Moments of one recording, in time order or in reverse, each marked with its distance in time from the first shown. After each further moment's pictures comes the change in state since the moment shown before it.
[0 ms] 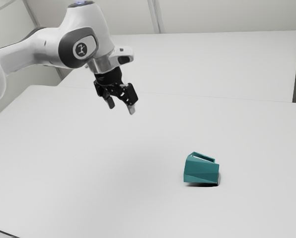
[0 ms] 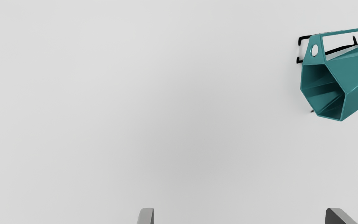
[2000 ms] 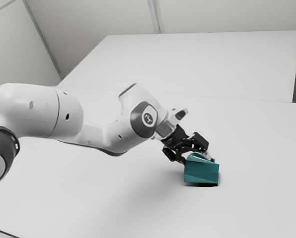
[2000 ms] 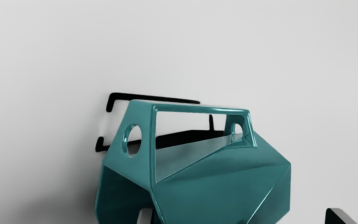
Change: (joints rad) arm -0.121 0.316 -0.138 -0.212 -0.755 0.672 0.058
